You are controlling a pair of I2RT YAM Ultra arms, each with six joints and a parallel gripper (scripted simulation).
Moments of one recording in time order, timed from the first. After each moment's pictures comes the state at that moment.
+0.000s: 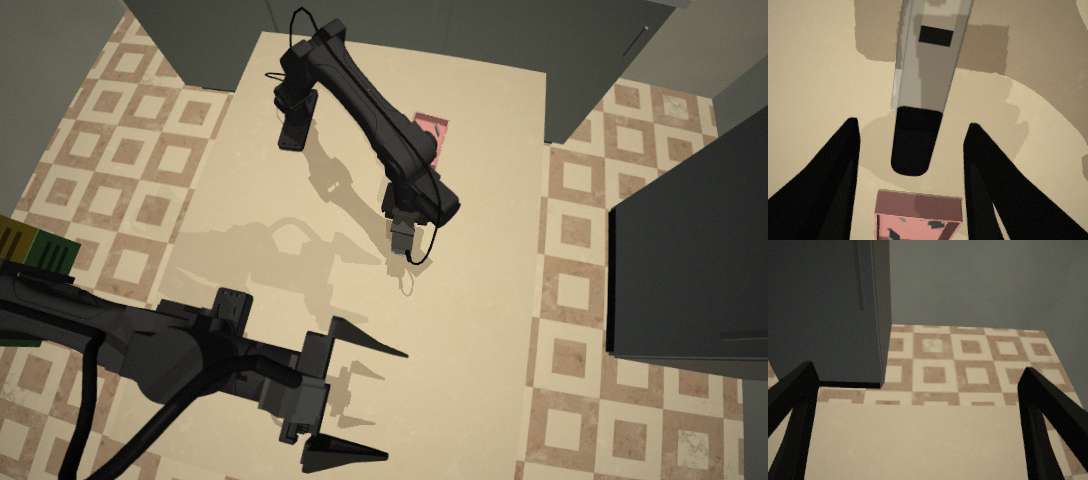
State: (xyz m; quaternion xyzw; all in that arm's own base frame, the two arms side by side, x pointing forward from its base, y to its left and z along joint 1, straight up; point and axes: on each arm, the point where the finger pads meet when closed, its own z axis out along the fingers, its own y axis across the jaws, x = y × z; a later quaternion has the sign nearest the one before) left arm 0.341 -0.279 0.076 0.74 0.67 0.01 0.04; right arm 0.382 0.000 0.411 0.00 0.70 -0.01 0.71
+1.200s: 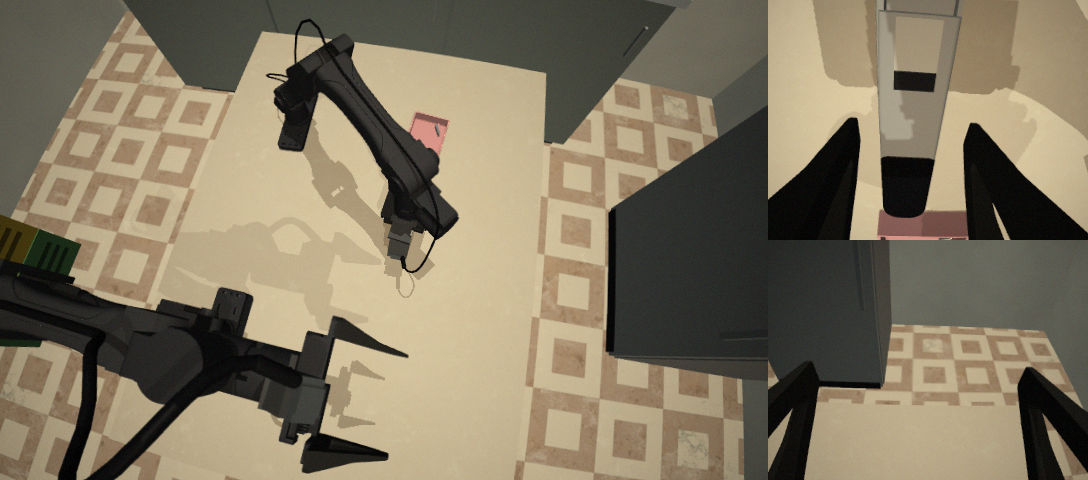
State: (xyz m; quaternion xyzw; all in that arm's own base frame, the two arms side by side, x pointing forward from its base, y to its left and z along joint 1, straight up) left arm 0.337 -0.281 0.048 0.76 0.65 0.00 0.00; right arm 0.382 0.000 0.411 0.00 0.70 -0.01 0.71
